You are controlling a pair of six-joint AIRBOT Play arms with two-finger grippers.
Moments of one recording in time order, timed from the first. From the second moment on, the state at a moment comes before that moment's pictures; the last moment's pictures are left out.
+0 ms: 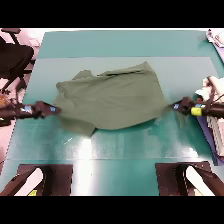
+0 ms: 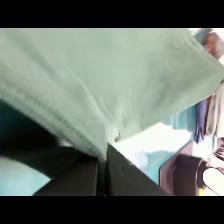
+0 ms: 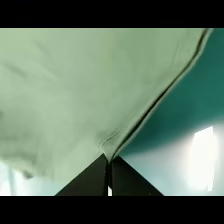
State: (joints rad) left arm 0.42 -0.90 0.71 0.52 -1.36 -1.04; right arm -0.38 -0.83 0.71 -0.69 1.22 1.26
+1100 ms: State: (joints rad) left arm 0.42 -0.37 1.61 0.67 -0.89 -0.87; right arm -0.39 -0.42 1.56 -0.88 0.92 1.20
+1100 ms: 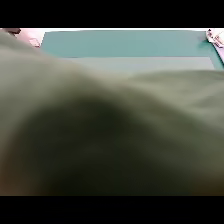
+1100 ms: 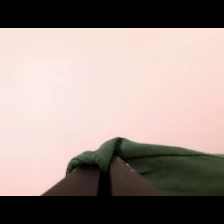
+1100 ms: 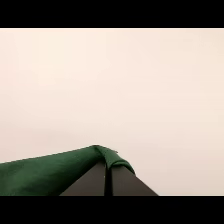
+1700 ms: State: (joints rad) left arm 0.42 -0.39 0.95 0.51 -1.04 -0.86; right arm -0.30 -0.85 1.40 -0.89 1.33 1.14
